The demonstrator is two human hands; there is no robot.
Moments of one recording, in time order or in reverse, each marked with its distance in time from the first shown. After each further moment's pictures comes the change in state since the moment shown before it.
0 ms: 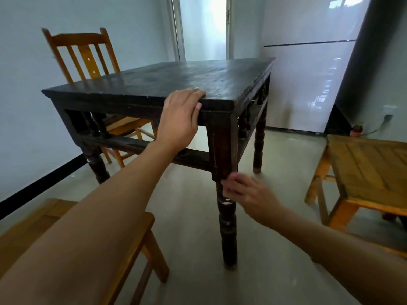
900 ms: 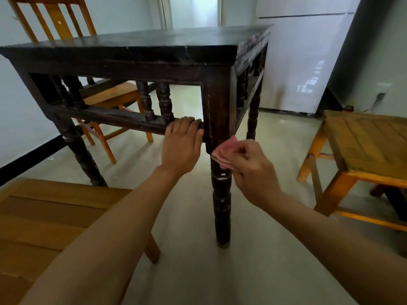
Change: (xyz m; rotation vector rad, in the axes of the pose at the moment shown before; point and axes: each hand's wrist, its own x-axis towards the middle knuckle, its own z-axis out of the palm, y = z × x) left_hand -0.113 -0.003 0.096 0.063 -0.204 -0.131; right_hand 0.006 -0.034 -0.003 0.205 0.279 0.456
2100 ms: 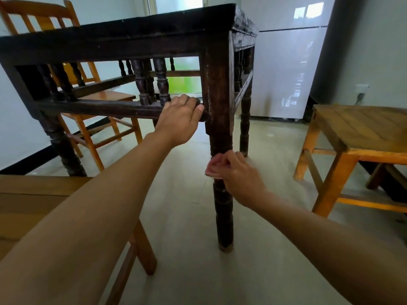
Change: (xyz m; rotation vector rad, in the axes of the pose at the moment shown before) left_hand 0.013 -0.016 -0.001 -0.026 -0.064 0.112; right_hand -0.057 -0.012 0.068 -0.084 -0.193 0.021
